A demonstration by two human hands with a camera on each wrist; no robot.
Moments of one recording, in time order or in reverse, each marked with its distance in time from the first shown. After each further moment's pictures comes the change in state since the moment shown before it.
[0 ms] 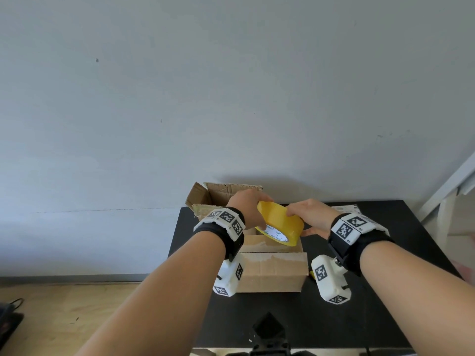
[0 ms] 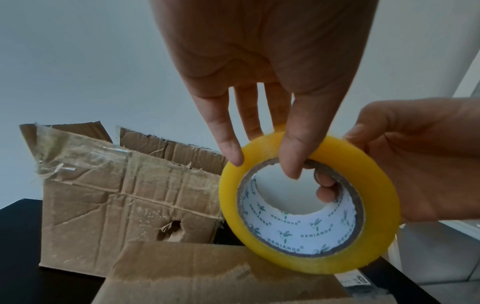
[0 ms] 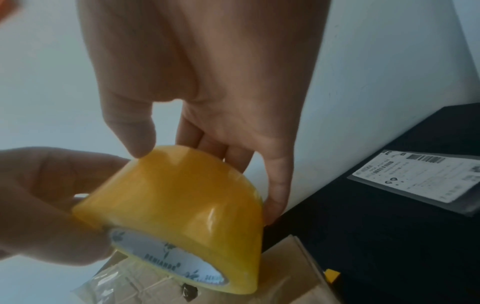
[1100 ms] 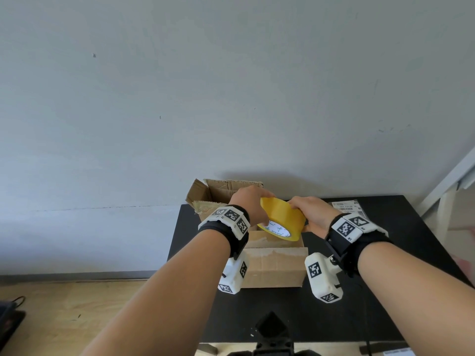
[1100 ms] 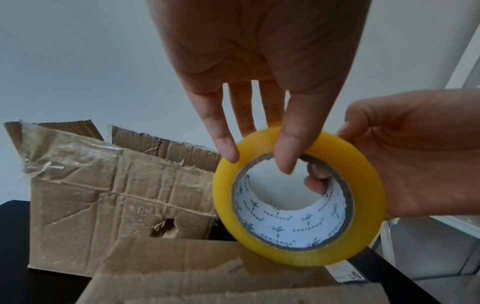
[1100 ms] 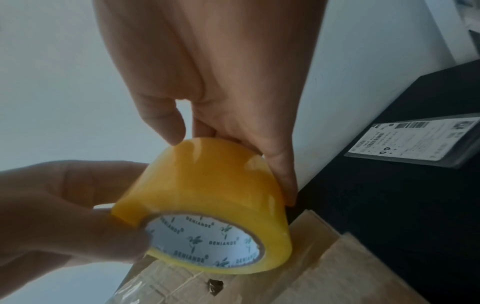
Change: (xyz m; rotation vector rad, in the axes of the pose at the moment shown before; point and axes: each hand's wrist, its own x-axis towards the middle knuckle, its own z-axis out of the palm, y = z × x) left_hand -0.001 0.005 0.004 -0.046 0.001 -0.038; right_hand 0.000 0.005 0.008 0.203 0.029 -0.007
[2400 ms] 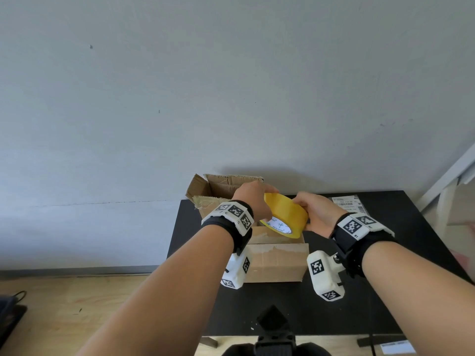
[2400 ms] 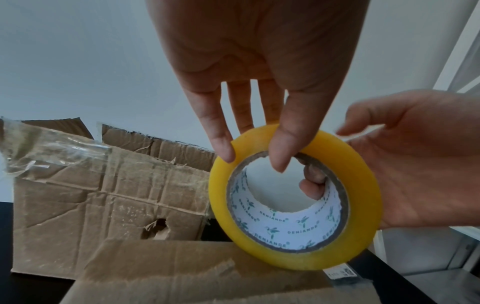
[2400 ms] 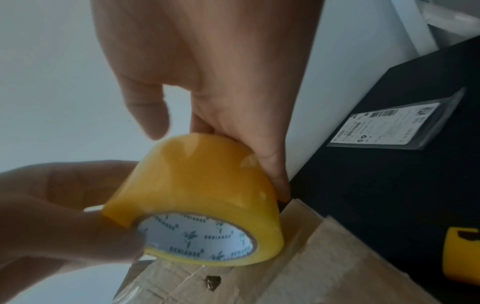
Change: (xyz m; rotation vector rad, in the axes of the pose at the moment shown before) left_hand -0.002 0.005 0.002 -0.022 -0.007 0.003; right_hand -0.006 0.007 -0.003 0.160 -0.059 0.032
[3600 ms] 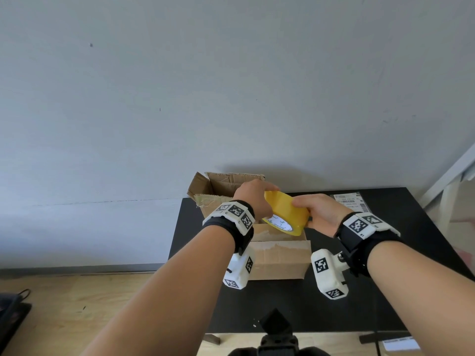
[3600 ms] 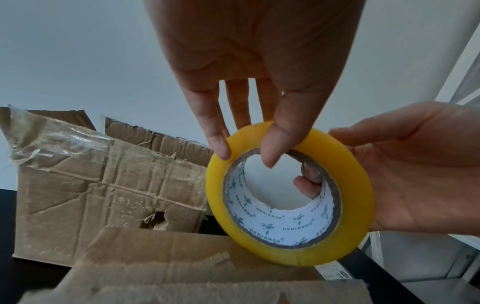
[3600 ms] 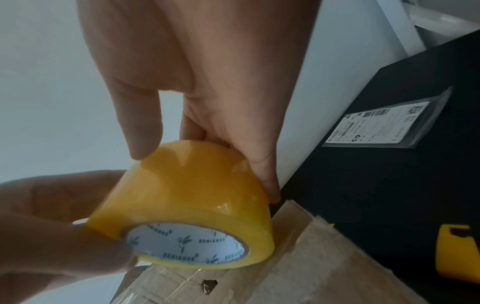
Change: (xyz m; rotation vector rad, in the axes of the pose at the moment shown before) left_hand -0.008 0.002 -0.001 -0.043 0.022 -0.001; right_hand 0.004 0.007 -0.005 0.073 -0.036 -0.045
